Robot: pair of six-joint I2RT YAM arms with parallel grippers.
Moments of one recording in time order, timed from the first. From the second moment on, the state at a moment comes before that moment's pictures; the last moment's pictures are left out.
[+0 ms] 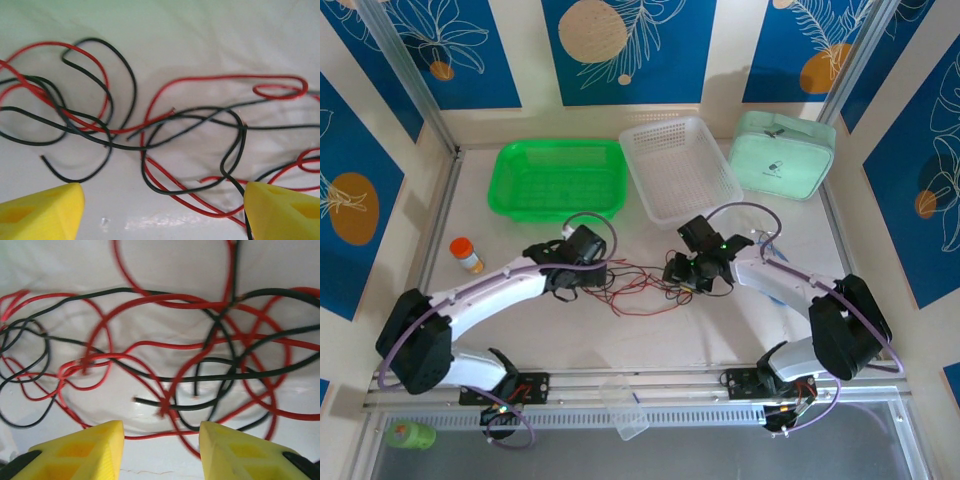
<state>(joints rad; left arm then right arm) -0.76 1.39 0.90 -0.68 -0.27 -0.63 0.63 1.41 0.87 -0.63 -0.20 0.89</state>
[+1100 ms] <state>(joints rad) -0.97 1.89 1.17 -0.51 -0.35 -0.30 0.47 1.49 0.74 -0.56 -0.12 0.98</state>
